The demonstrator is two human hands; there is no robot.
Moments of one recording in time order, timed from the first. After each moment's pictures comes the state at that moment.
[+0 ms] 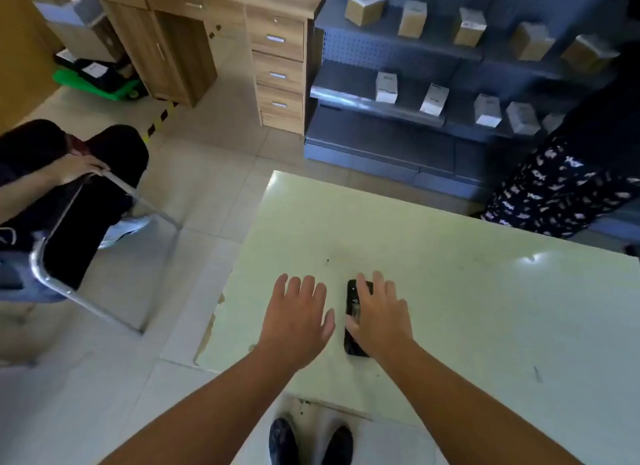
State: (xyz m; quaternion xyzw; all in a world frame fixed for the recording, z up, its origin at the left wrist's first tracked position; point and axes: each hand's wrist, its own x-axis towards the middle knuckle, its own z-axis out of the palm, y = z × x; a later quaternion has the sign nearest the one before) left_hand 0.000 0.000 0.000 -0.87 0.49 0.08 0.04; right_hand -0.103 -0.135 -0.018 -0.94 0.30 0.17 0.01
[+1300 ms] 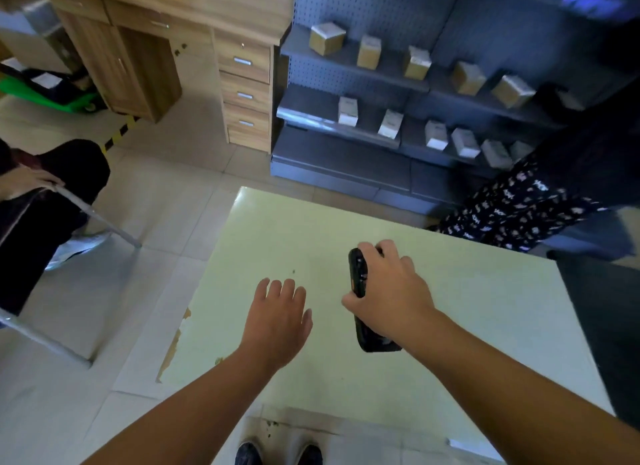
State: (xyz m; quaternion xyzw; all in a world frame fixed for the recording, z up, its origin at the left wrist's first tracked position) left_hand -0.007 -0.014 0.003 -0.86 0.51 0.03 0.00; right_hand -0.111 -0.150 0.141 -0.91 0.38 0.10 0.10
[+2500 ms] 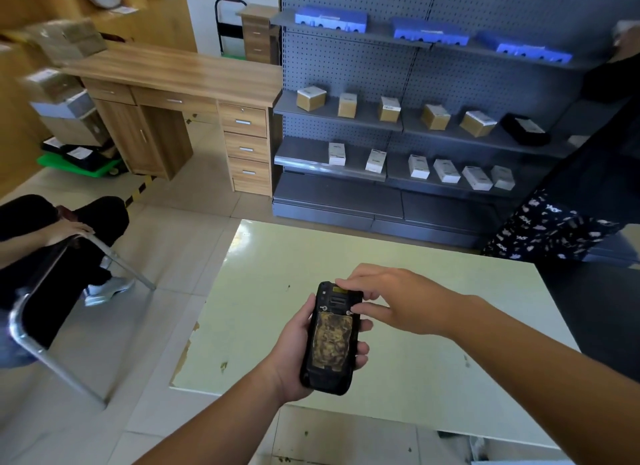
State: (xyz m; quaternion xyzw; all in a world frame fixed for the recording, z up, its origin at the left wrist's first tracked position) left_hand -0.108 -0.004 0.113 -0.30 0.00 0.70 -0.64; right_hand -0.207 -0.172 0.197 -0.98 0.05 0.08 0.18
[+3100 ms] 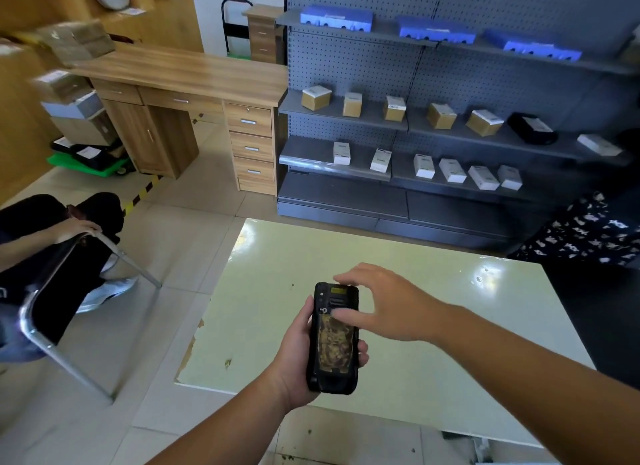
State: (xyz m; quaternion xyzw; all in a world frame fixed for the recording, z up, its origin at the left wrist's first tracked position) left_hand -0.117 0.001 0.106 -0.29 -0.06 0.68 -0.68; right_hand -0.201 -0.156 0.175 -0.96 0.12 0.01 0.24
